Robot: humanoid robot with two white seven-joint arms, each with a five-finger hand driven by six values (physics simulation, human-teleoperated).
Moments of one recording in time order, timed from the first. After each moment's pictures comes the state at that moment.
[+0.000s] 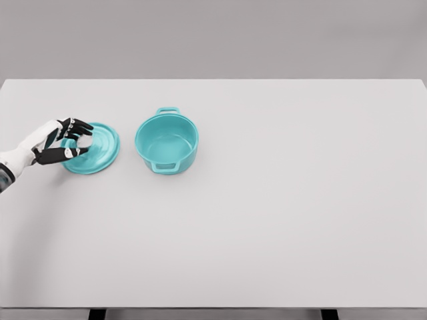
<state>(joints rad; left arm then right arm) -0.26 0.48 0.04 -1.25 -0.05 -0.14 -0.61 0.03 0.00 -0.04 0.08 0.03 -0.07 -0.15</state>
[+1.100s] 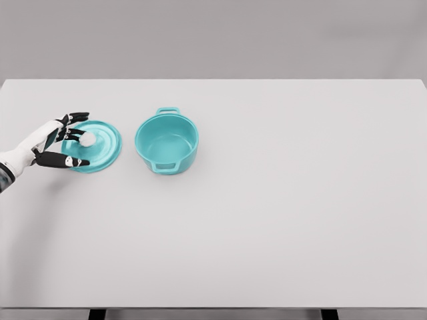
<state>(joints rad) -0.26 0.49 0.04 -1.25 -0.06 -0.14 -0.61 0.03 0.00 -0.04 0.08 0.03 -0.07 -0.15</state>
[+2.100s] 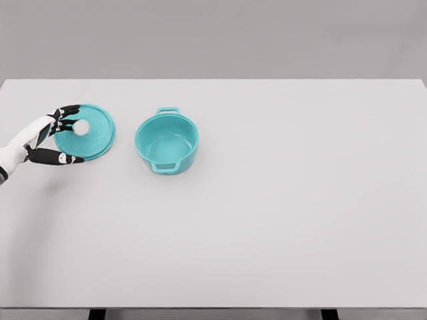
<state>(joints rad) -0.27 0.48 0.08 -1.25 -0.06 -0.14 -0.61 0.03 0.00 -0.04 0.08 0.03 -0.07 -0.15</state>
